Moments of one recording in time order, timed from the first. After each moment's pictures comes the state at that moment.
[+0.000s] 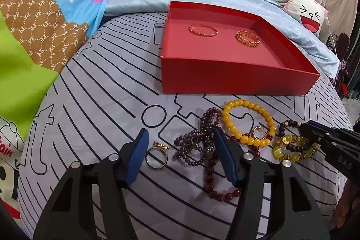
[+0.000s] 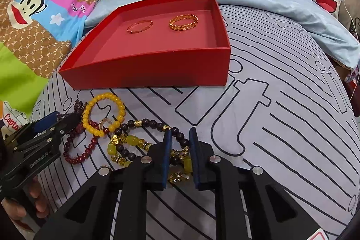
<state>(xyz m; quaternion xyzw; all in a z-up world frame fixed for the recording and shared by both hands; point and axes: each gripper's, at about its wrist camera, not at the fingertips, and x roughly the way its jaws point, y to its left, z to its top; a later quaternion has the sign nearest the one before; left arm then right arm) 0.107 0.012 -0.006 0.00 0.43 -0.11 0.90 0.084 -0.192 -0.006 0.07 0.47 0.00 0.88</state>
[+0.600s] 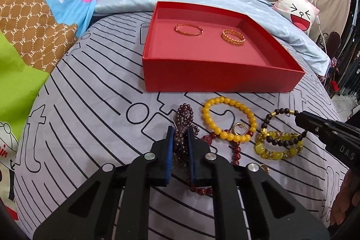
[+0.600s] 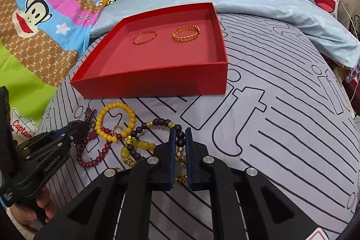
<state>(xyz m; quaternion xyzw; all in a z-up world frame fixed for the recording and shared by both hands) 0.096 0.002 0.004 -0.01 0.43 -0.14 0.89 0.075 -0.196 0.016 0.09 0.45 0.01 0.89</state>
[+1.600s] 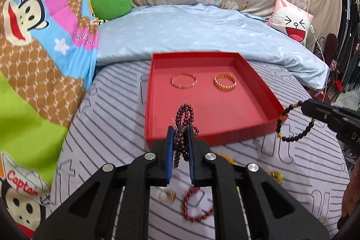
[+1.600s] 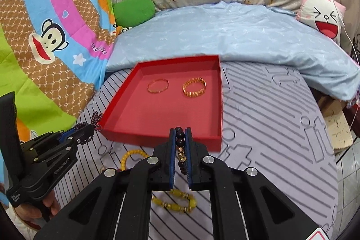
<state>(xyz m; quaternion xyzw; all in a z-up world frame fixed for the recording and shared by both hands) 0.117 -0.016 0.081 0.04 0.36 -0.13 0.92 0.095 -0.210 0.100 0.08 0.37 0.04 0.93</state>
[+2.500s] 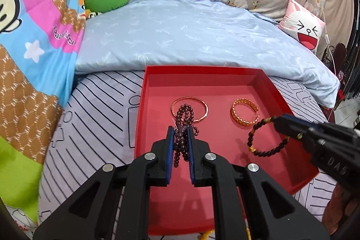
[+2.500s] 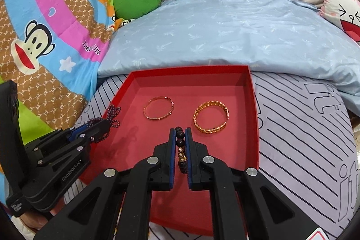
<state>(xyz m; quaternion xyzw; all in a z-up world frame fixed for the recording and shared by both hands) 0.234 -0.036 0.056 0.01 0.39 -0.14 0.91 0.223 -0.201 0.056 0.09 0.41 0.07 0.90</state>
